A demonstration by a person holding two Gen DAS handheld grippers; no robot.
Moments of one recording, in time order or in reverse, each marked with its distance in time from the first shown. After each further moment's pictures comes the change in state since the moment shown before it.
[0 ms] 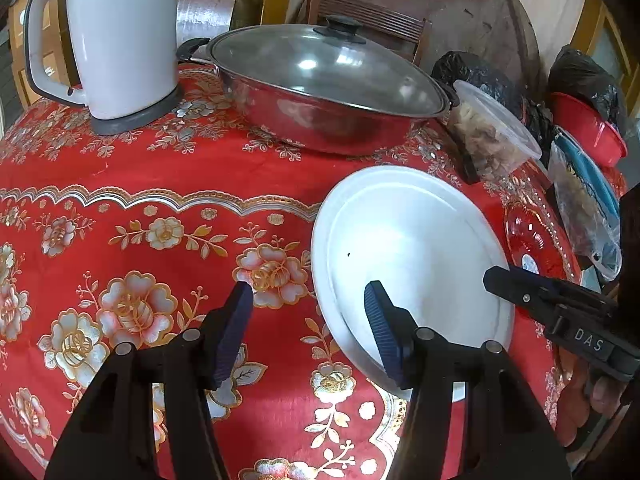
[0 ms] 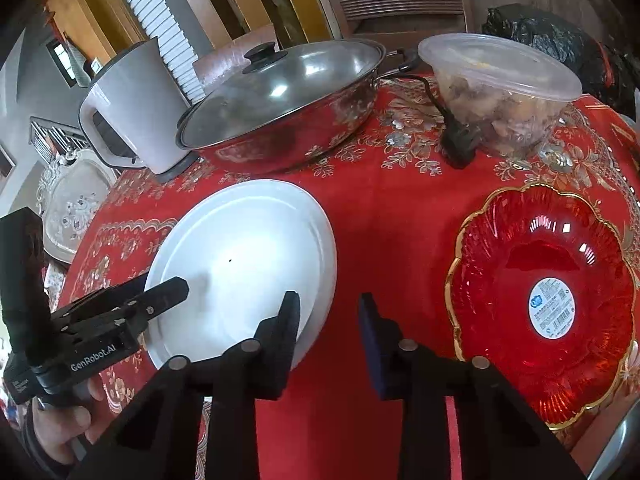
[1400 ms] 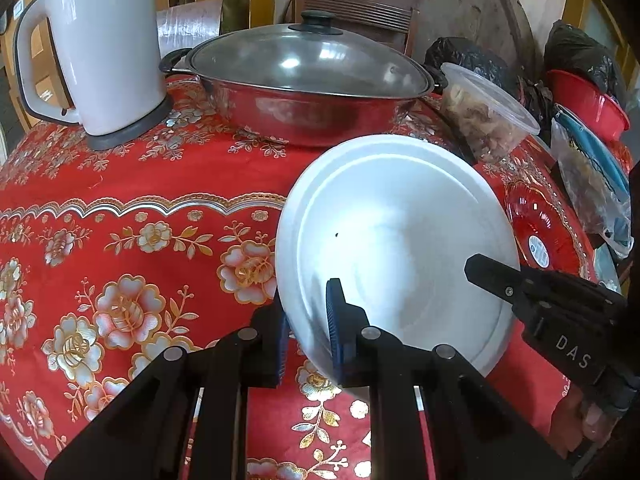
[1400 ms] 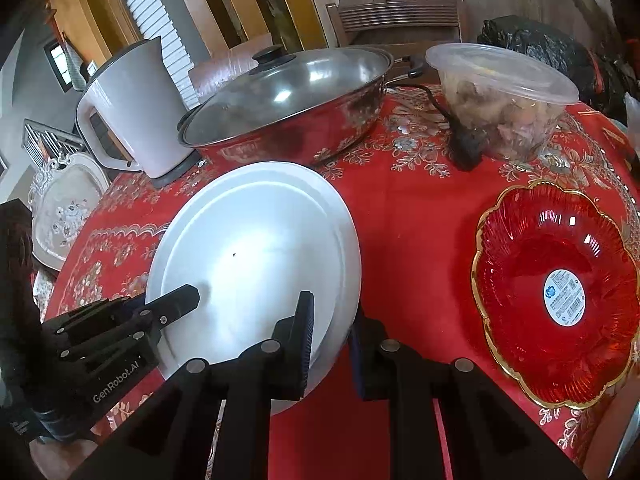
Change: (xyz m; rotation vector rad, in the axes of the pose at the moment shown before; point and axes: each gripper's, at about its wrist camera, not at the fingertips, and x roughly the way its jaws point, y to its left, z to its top) left arm 0.004 -0.018 -0.006 0.063 -0.007 0.043; right arm 0.003 0.021 -0.008 0.005 -0.056 -0.047
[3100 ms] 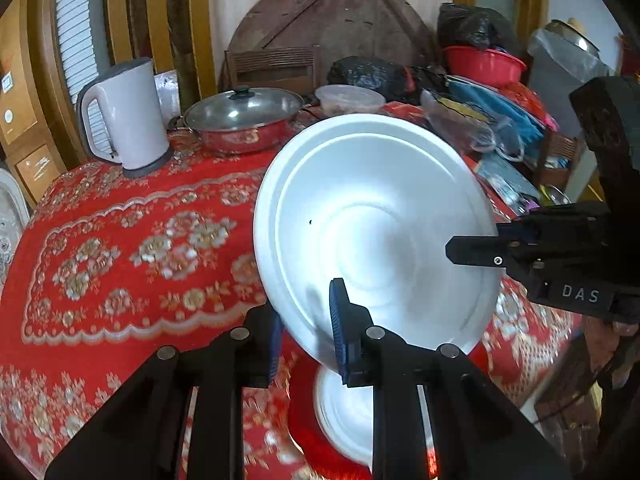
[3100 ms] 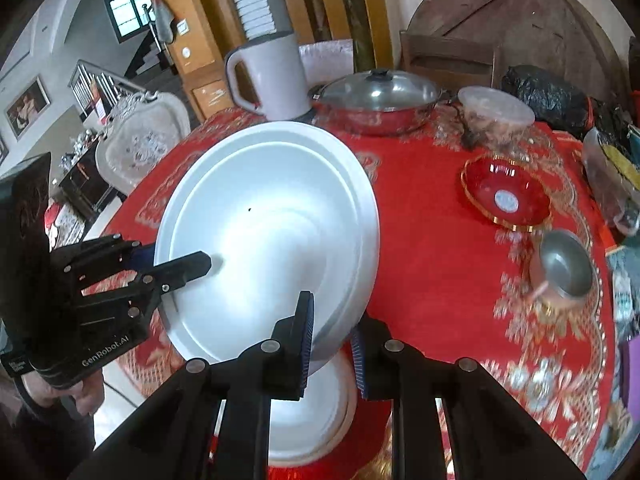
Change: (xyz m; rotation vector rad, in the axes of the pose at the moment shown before) left arm -0.234 -0.024 -0.145 0.255 -0.113 -0.110; right arm -0.227 0.086 -0.150 -0.197 0.032 0.063
